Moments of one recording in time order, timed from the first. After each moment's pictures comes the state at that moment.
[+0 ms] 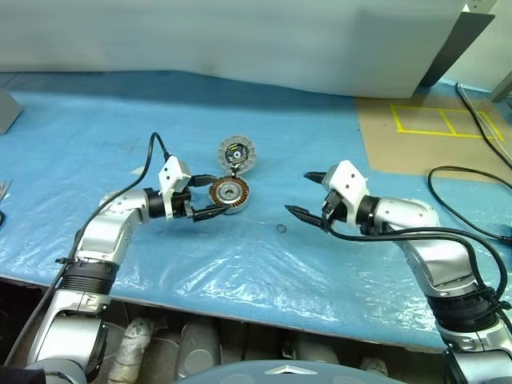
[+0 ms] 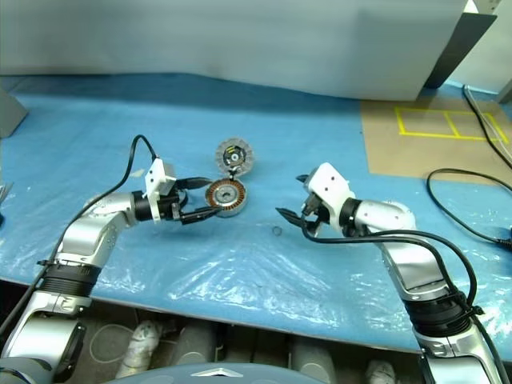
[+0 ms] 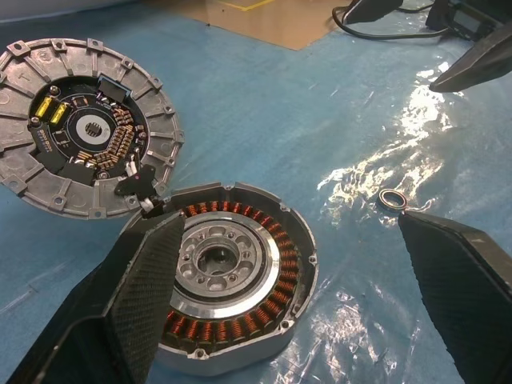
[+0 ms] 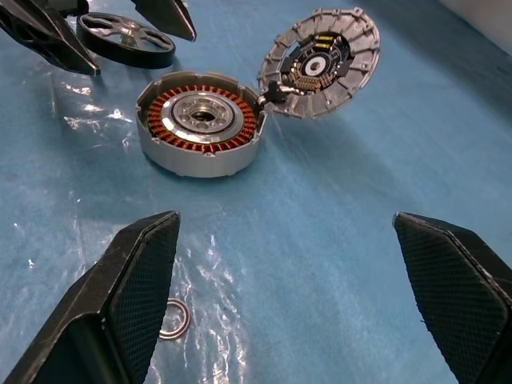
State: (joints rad) left arm -0.44 0.53 -0.05 0.18 -0.37 0.24 -1.11; right arm -0.30 -0.63 0.10 -0.40 0.22 0.57 0.77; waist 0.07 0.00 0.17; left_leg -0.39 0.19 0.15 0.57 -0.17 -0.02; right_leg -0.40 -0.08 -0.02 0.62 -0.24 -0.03
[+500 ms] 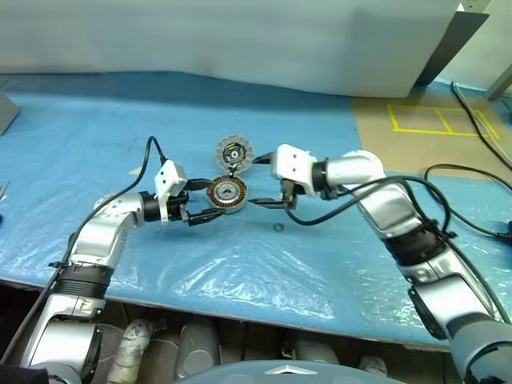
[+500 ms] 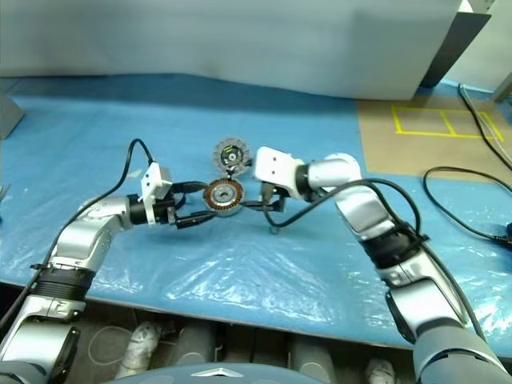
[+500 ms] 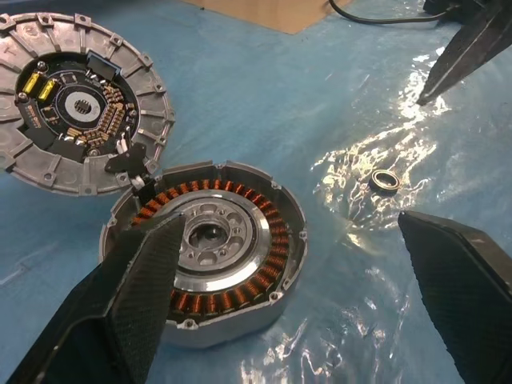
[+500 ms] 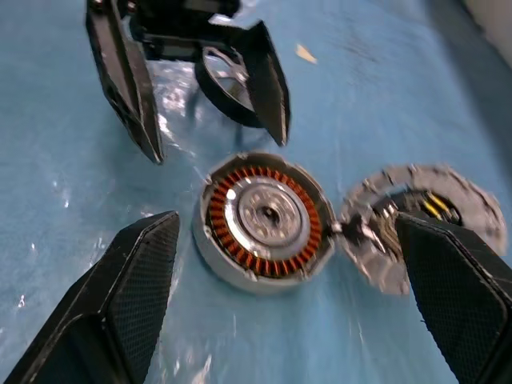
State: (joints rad) left arm -0.39 0.56 -0.04 0.15 -0.37 0.24 -1.12; right arm -0.80 -0.50 0.45 0.04 0.04 0.25 1.07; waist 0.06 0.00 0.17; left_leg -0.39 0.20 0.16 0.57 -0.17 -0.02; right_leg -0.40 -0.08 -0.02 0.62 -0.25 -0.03
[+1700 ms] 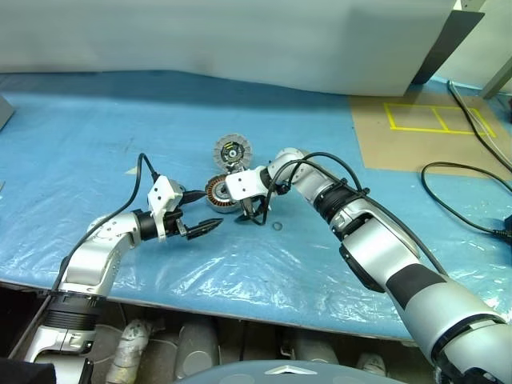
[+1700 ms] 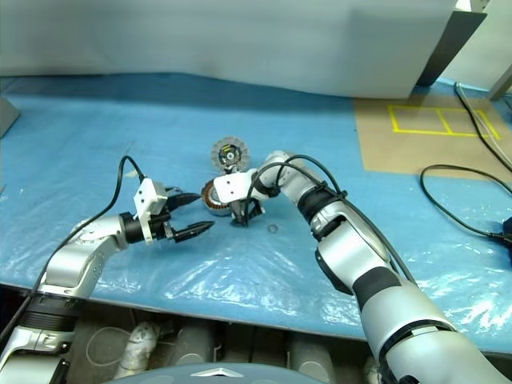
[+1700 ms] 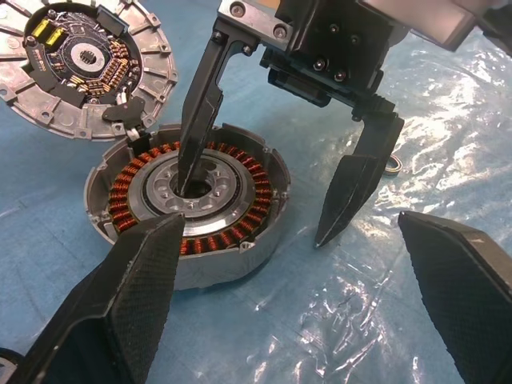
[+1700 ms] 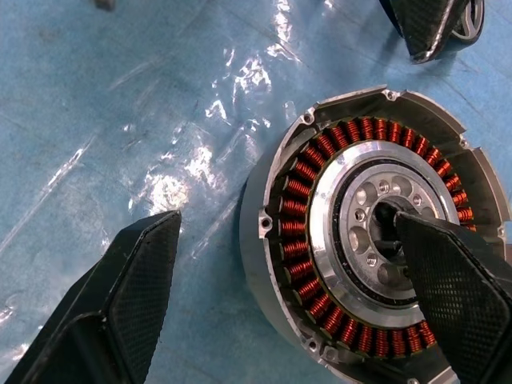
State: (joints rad) left arm -0.22 0.56 0.00 -0.02 -0.39 0.28 -0.99; right arm -1.13 -0.17 0.56 1.02 -0.33 -0.36 1.15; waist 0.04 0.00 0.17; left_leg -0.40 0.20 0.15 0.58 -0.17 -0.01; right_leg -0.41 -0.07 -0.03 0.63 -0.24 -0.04
